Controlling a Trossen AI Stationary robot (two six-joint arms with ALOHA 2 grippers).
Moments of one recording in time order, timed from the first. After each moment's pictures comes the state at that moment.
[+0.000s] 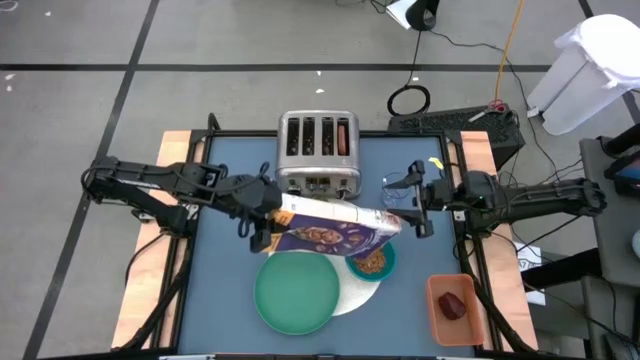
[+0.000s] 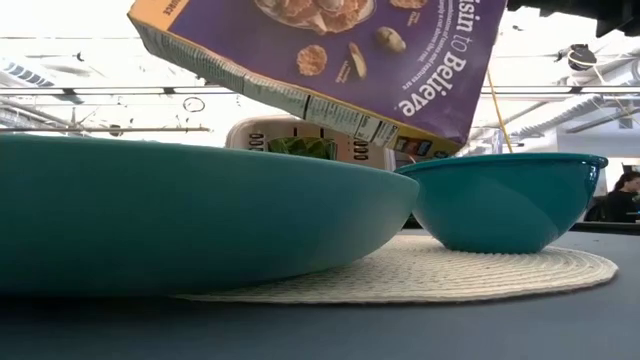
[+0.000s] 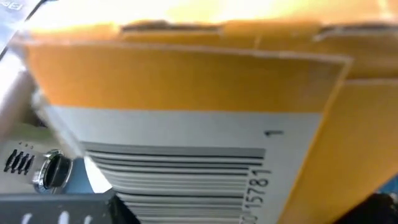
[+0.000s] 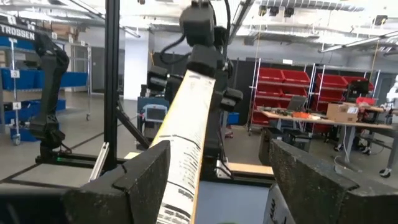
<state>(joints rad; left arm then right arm) -0.16 1.32 1.42 -0.86 -0.03 -0.34 0.02 0.68 0.41 0.47 -0.05 -0.07</state>
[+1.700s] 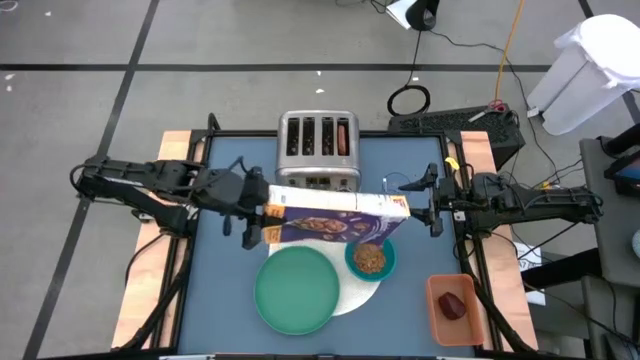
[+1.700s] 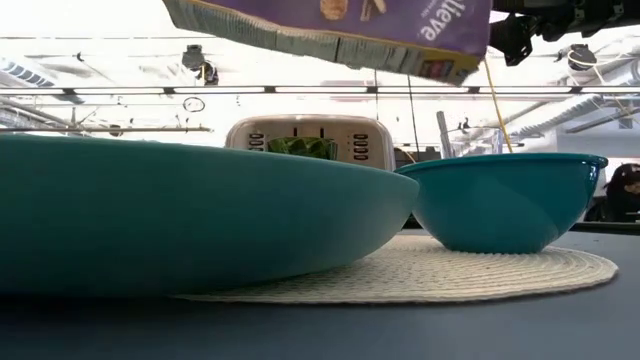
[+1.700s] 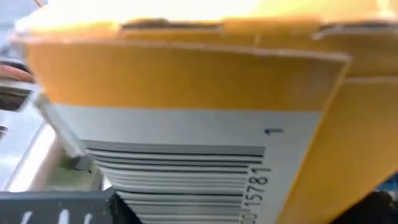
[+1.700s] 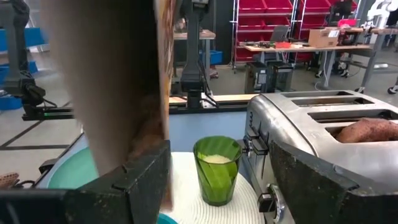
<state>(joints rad) -0.21 1.23 1.42 -0.76 -0.16 -0.27 0.01 0.43 0.41 -0.07 0.06 0.04</state>
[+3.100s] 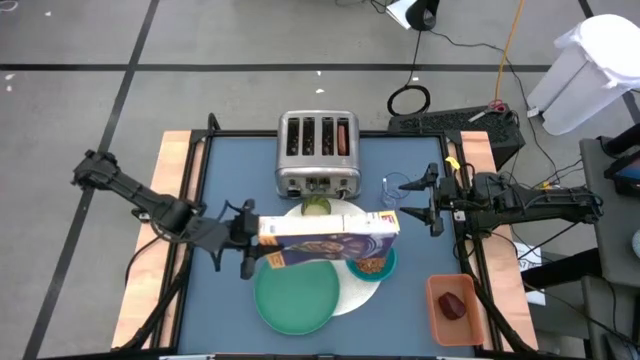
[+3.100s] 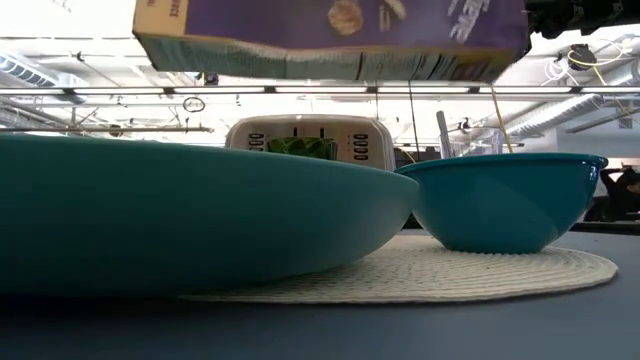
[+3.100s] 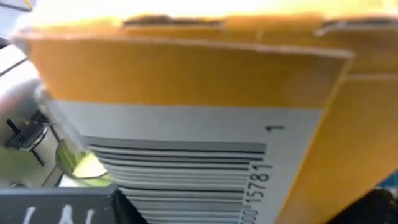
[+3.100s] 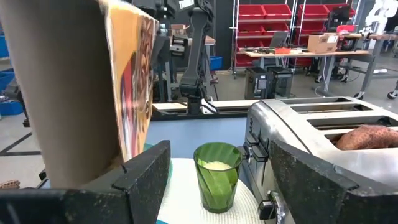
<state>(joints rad) -0.49 1.10 0.92 -0.24 -0.45 -0.40 0.01 0.43 0.41 -0.05 0.06 0.04</state>
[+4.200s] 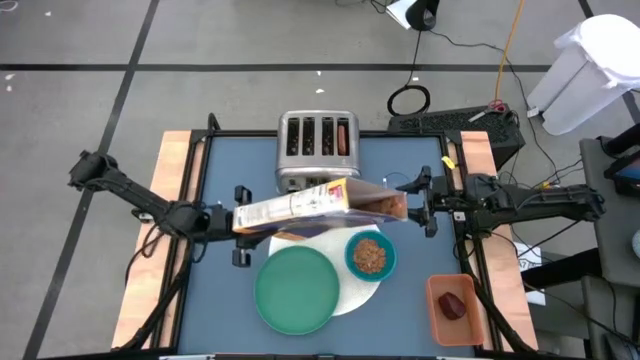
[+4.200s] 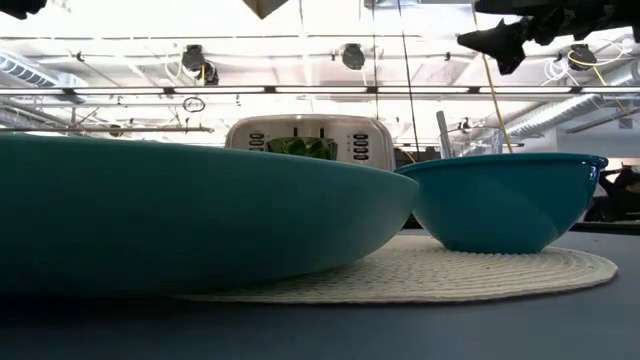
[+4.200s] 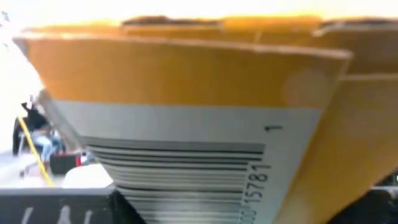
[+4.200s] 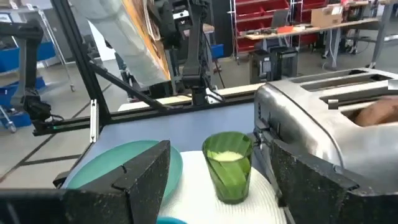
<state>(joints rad) -0.42 1.05 0.49 0.94 -0.40 0.25 0.01 0.53 0.41 0.01 0.05 0.16</state>
